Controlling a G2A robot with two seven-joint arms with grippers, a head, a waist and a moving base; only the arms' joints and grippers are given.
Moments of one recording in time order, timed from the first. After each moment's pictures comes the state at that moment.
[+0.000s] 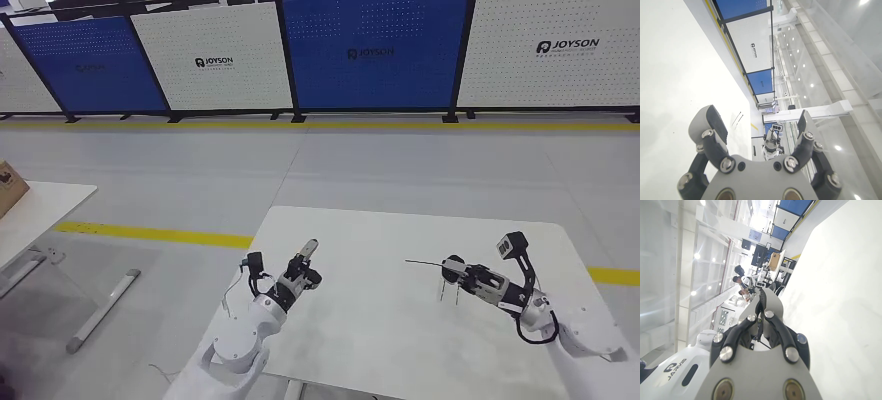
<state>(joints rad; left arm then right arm) 1.63 -1.17 -1.36 -1.86 -0.28 0.10 -0.09 -1.10 -1.06 1.16 -1.28 0.51 -0.27 0.95</state>
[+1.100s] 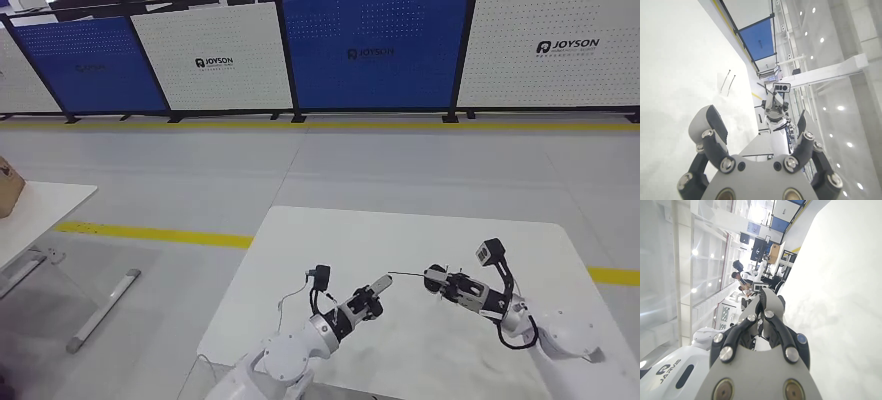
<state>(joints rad) 1.49 -1.21 -1.04 -1.79 -0.17 0.01 -0.16 -1.10 -1.08 1.08 -1.29 0.50 -0.28 0.94</state>
